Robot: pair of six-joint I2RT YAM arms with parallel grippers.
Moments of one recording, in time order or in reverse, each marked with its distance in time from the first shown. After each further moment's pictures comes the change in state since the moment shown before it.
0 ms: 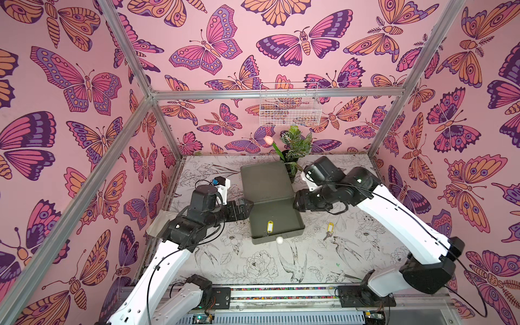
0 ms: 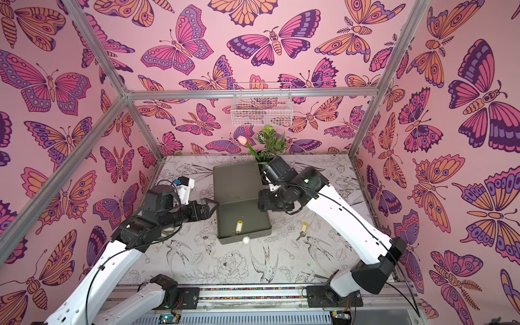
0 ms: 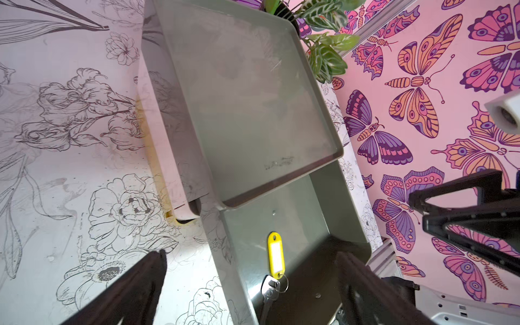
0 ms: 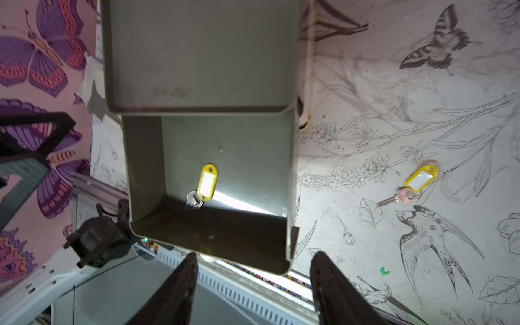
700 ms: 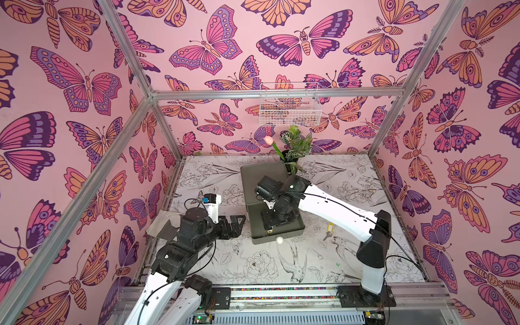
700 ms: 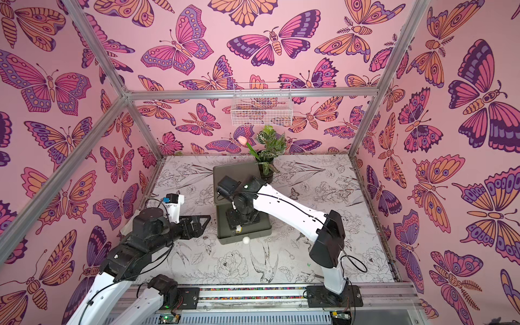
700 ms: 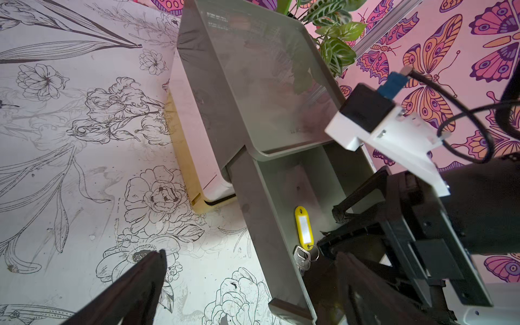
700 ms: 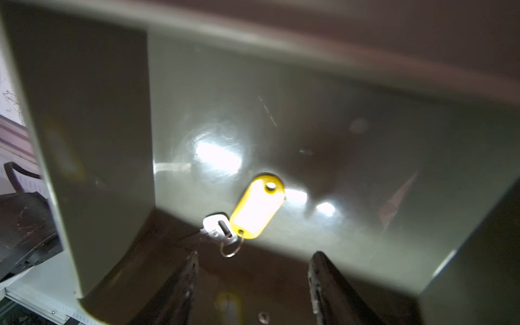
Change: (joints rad) left arm 0.000 -0.260 -0.185 0.002 -0.066 0.037; right arm 0.203 0.394 0.176 -0.037 -0.002 -0.014
